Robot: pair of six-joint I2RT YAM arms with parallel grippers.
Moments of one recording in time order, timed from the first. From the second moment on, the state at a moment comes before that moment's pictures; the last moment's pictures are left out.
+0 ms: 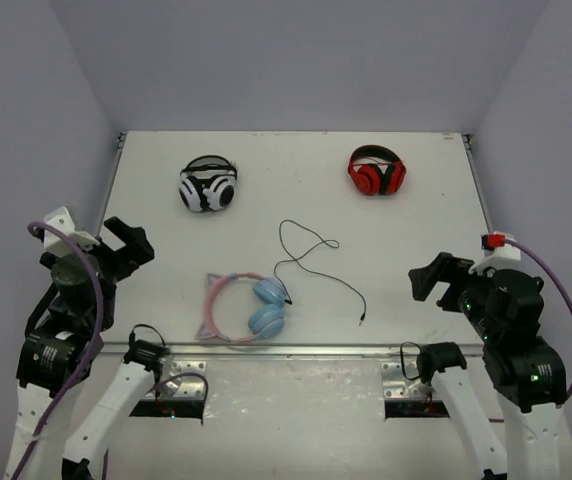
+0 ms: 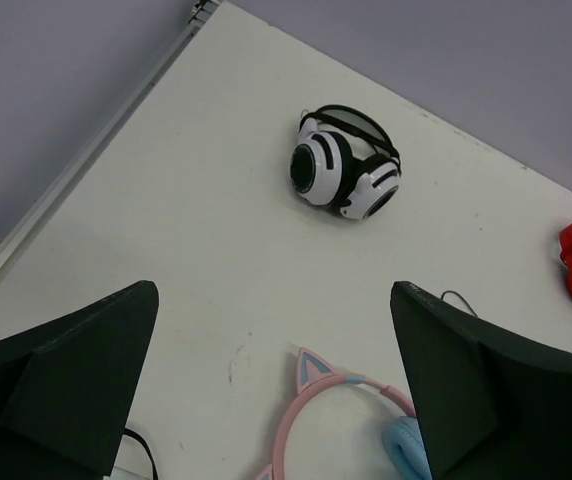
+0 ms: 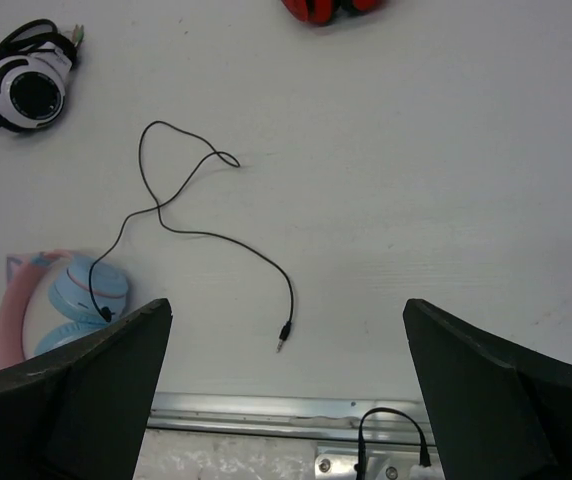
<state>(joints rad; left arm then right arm) -0.24 0.45 1.02 -0.87 -0.54 -0.48 0.10 0.36 0.91 -0.99 -0.01 0.33</state>
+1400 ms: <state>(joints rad) -0.53 1.64 0.86 -0.74 -0.08 -0.86 0.10 0.58 0.84 -0.74 -0.33 0.29</state>
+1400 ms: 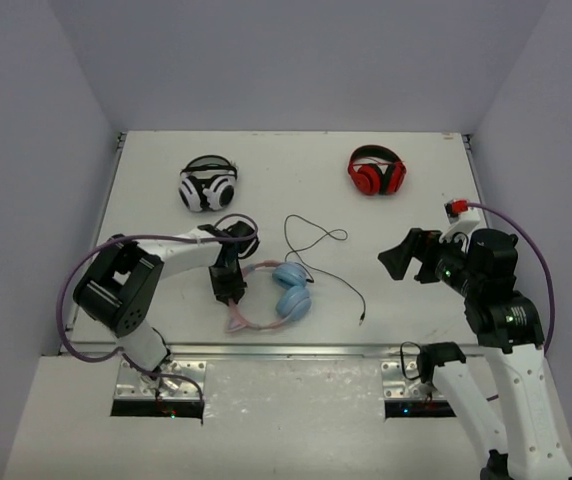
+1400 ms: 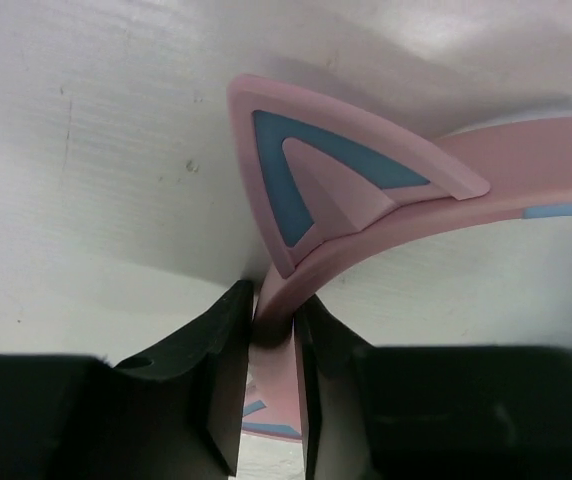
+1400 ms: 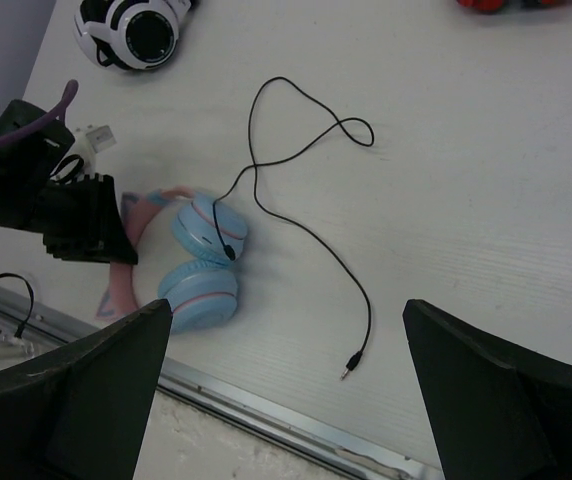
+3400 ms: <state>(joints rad) -0.68 1.55 0.79 -0.63 -0.32 -0.91 0.10 0.63 0.72 -0.55 -0.45 0.38</state>
